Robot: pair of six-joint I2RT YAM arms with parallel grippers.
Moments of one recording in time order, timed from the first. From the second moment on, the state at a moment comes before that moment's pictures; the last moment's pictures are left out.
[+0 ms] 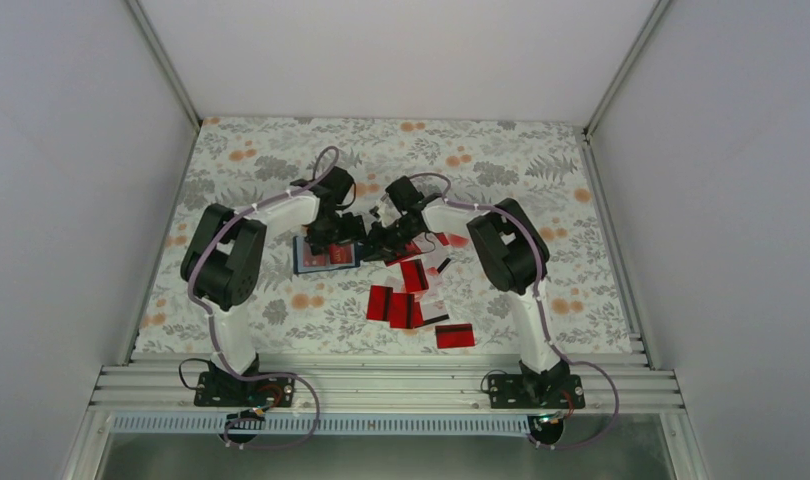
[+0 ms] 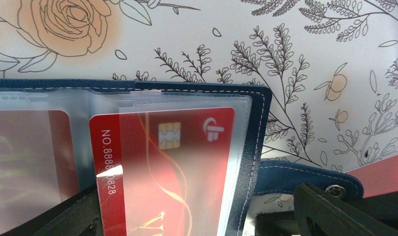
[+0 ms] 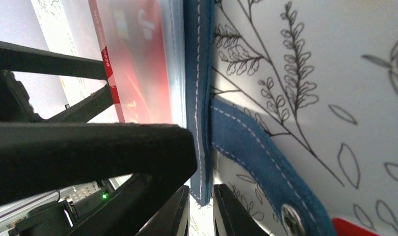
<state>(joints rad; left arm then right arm) -0.44 1.90 1.26 -0.73 0.16 -0.71 0.64 2.23 1.48 -0.43 -0.81 0.61</state>
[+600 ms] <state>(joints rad) -0.50 1.91 1.25 -0.73 0.07 -0.72 0.64 2.17 1.44 -0.41 -0.81 0.56</state>
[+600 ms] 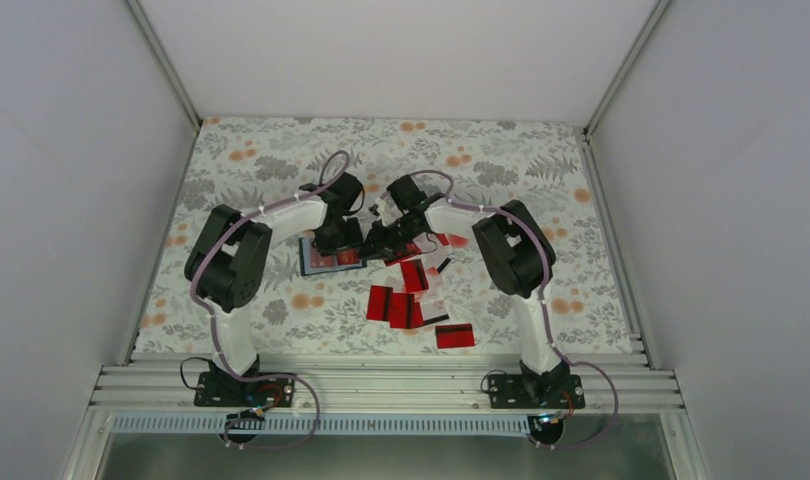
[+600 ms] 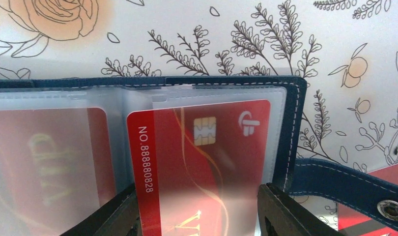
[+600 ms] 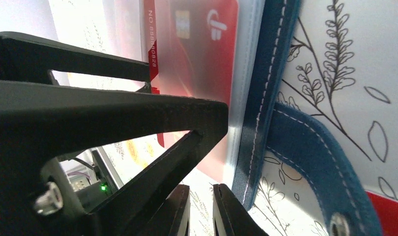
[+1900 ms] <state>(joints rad) -0.42 1.48 1.03 -0.73 0.10 -0.53 0.61 1.99 1.38 -0.45 -0.78 0.49</state>
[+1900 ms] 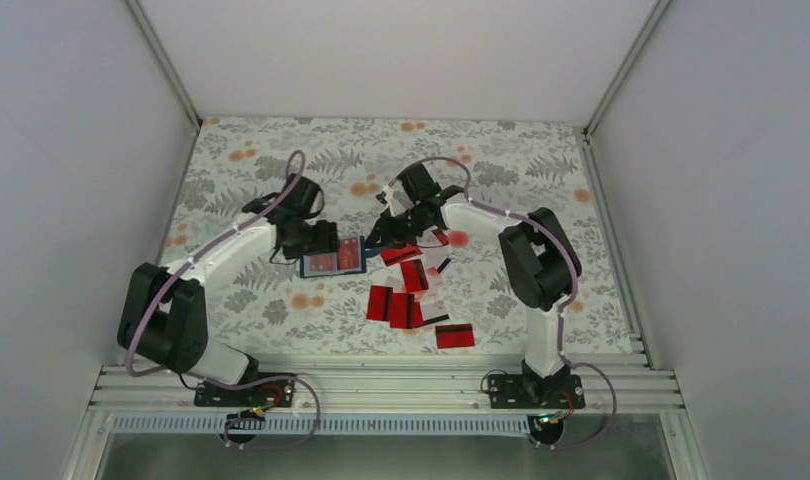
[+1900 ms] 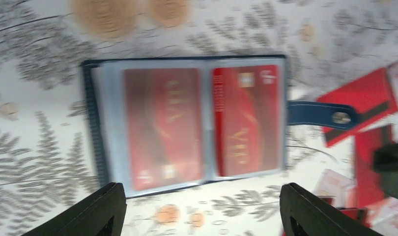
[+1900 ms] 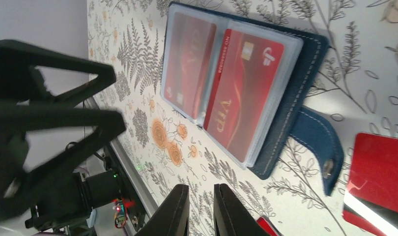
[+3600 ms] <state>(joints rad) -0.07 1.68 0.94 -0.53 0.49 -0.24 0.66 2.25 1.55 -0.46 -0.74 0.42</state>
